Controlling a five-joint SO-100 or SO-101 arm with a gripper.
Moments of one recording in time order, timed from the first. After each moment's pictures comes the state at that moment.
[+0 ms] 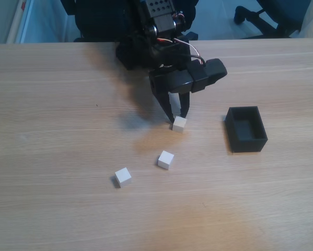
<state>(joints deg) -22.0 142.0 167.8 22.4 -87.0</state>
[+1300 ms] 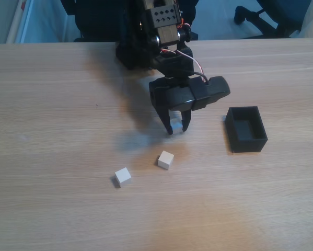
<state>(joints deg) -16.6 122.0 152.8 19.2 -88.0</state>
